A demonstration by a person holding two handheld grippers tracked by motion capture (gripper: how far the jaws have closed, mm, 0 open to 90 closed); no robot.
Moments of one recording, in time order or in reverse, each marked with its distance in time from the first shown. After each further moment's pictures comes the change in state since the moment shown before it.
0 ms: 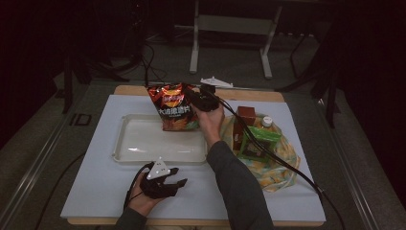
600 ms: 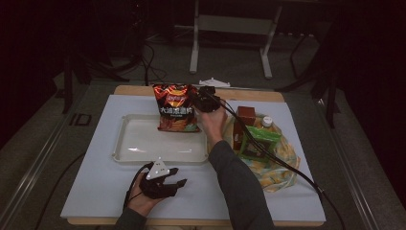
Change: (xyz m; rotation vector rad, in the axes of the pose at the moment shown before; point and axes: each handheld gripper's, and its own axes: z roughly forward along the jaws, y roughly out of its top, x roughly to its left) left arm -0.001 0.000 -0.001 -0.002 -0.003 0.001; right arm -0.009 -0.004 0.004 0.079 -0.106 -0.076
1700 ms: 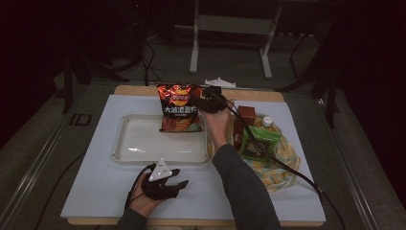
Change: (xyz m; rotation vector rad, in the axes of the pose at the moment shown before) left arm -0.004 0.001 0.004 0.009 0.000 0.023; right arm -0.001 0.003 -0.022 0.006 -0.091 0.010
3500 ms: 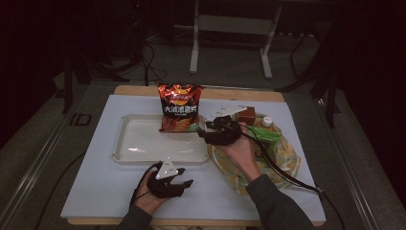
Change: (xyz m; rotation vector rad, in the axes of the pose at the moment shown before) left arm -0.004 0.008 0.013 0.011 -0.017 0.020; right arm 0.019 -0.040 -0.100 0.222 0.214 -0.265
